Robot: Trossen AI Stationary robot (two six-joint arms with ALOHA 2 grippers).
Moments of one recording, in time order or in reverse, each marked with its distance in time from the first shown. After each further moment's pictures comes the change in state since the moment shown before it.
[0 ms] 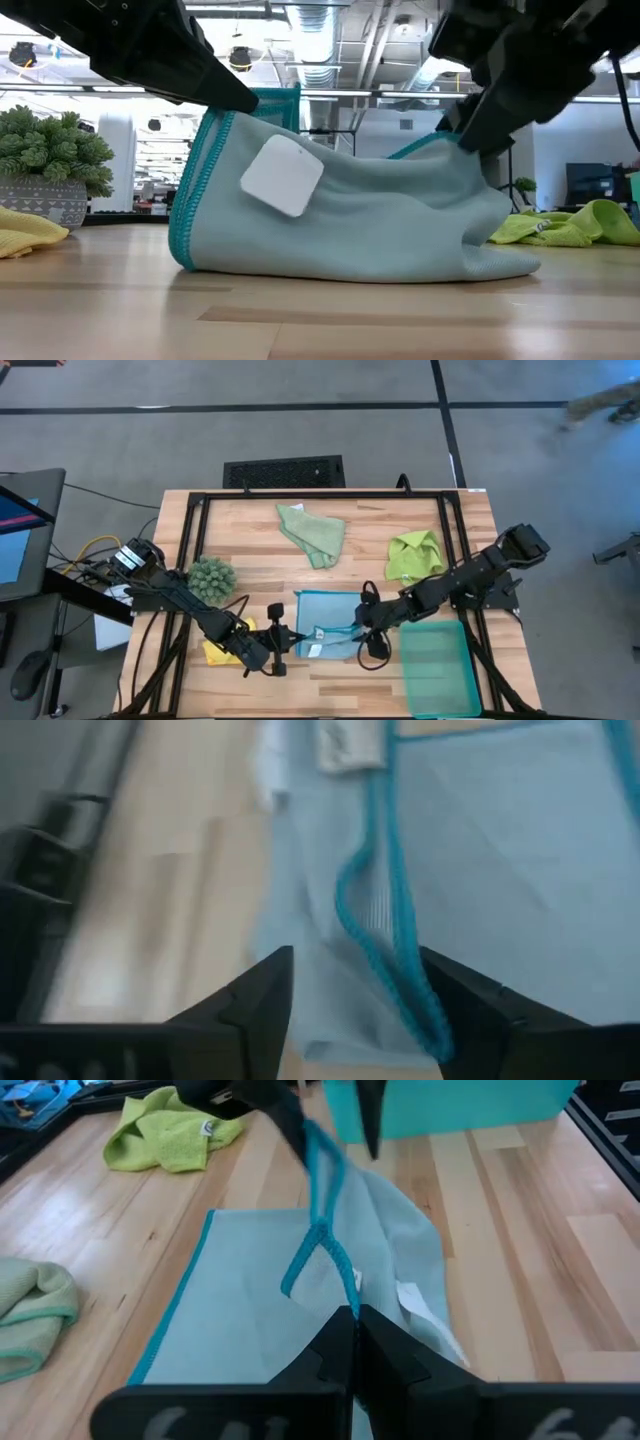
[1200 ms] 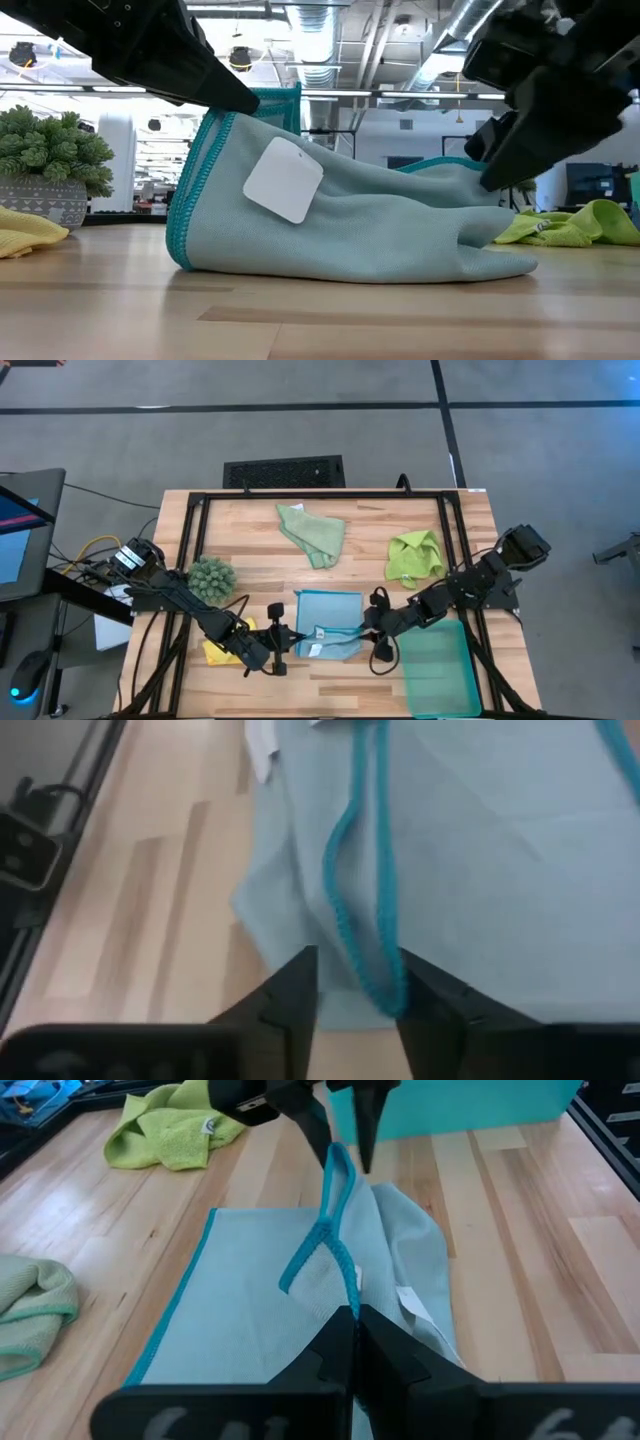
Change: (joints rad) left arm 0.000 0.000 0.000 0.000 0.002 -0.007; right arm 0.084 0.001 -0.138 0.159 0.145 0.073
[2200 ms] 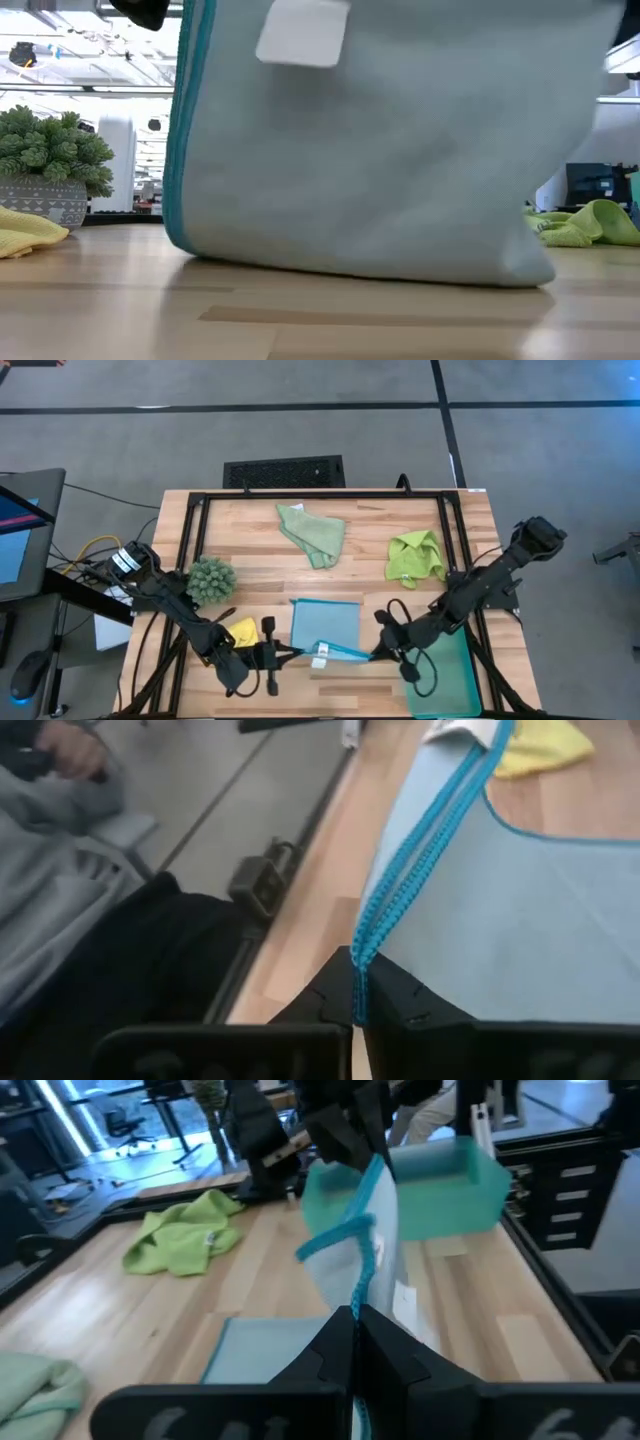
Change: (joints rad) left arm -0.139 0.000 0.035 0.219 -0.196 0.153; right arm 0.158 -0.180 0.041 0.019 -0.046 -0.099
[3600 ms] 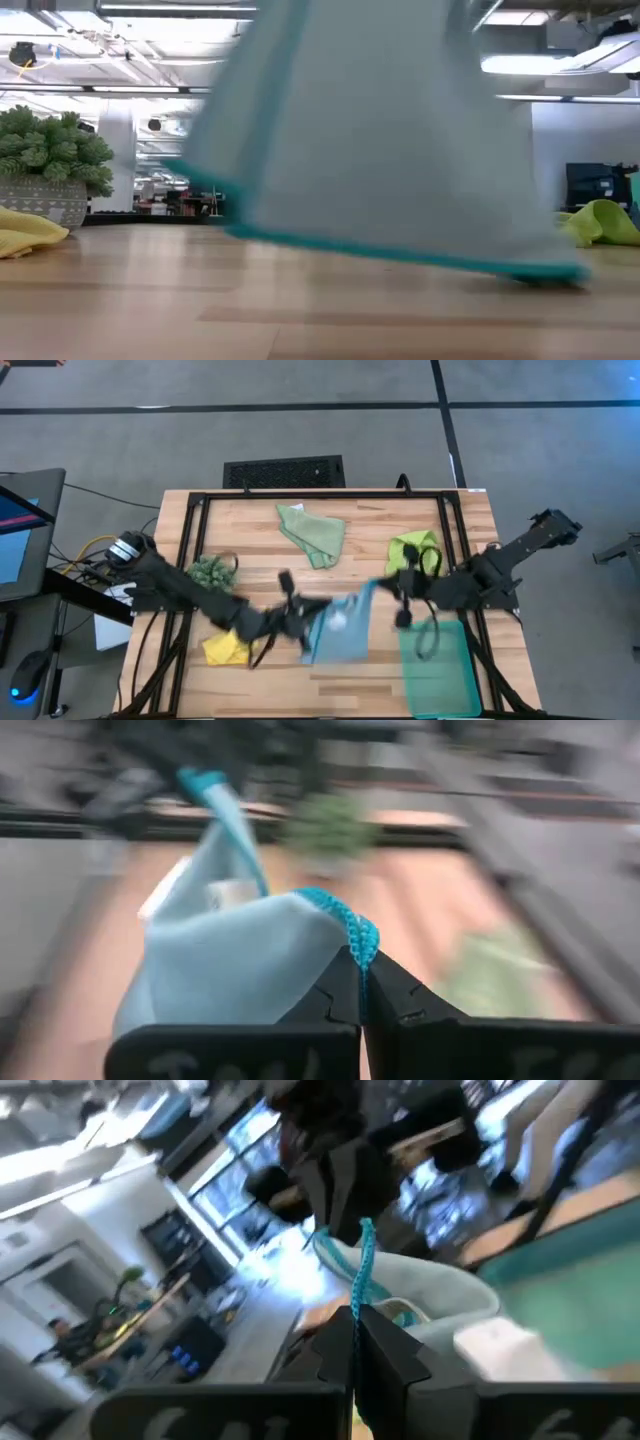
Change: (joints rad) left arm 0.274 -0.085 0.275 0.023 0.033 0.728; right arm -0.104 -0.259 0.410 -0.673 0.566 -0.201
